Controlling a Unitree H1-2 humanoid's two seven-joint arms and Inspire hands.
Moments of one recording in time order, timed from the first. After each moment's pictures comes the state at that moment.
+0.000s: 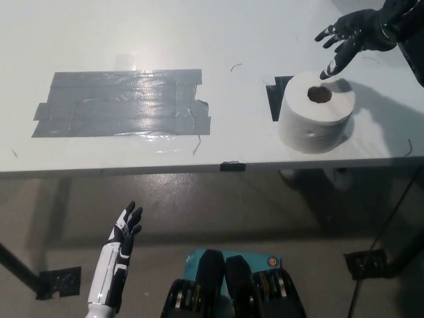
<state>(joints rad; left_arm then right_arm) 0.08 0.02 -0.02 -0.04 0.17 -0.24 -0.03 -1.42 -0.35 0.53 1.23 -0.31 0.33 0.72</state>
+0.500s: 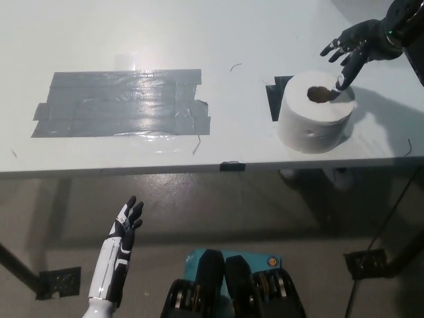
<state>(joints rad) 0.06 0.02 -0.01 -0.04 0.17 -0.24 -0.03 -1.43 -0.35 0.56 1.29 -0.36 0.27 0.78</state>
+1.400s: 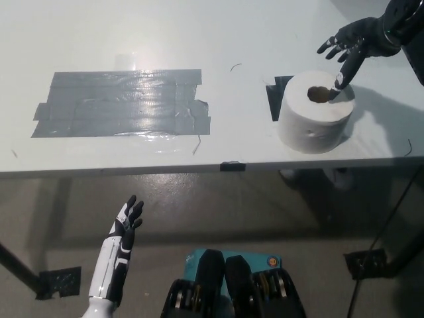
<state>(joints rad) 0.05 0.02 -0.01 -0.04 0.17 -0.24 -0.03 -1.45 -0.34 0.52 1.33 -0.39 0.21 0.76</state>
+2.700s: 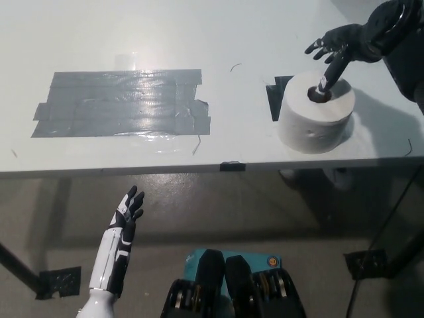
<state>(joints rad) 0.02 0.02 -0.02 -0.05 0.17 -0.24 -0.03 -1.43 -0.28 0.48 1.38 -0.40 0.21 0.66</state>
